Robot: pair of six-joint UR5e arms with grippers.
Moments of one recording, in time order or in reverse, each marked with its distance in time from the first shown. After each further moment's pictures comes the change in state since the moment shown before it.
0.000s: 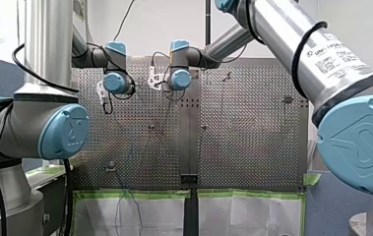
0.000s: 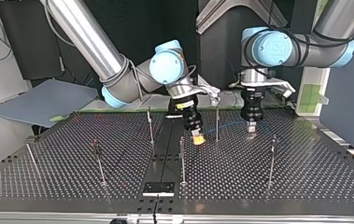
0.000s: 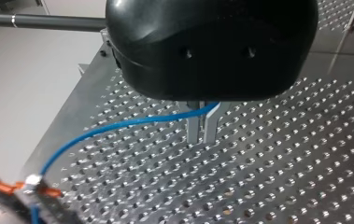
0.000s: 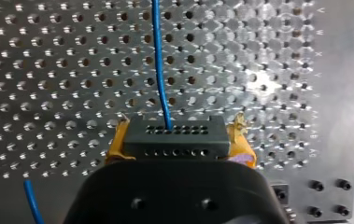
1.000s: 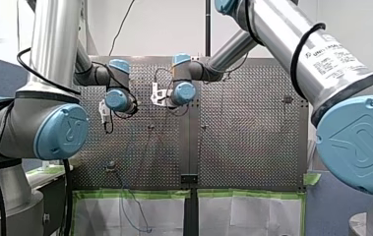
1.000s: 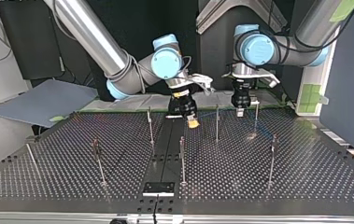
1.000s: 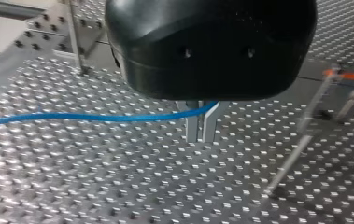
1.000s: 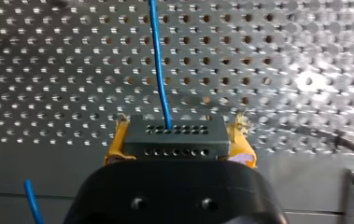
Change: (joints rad) left arm -0.029 -0.123 -0.079 0.056 -0.013 0.000; right arm -0.010 0.016 0.127 0.000 -0.003 0.029
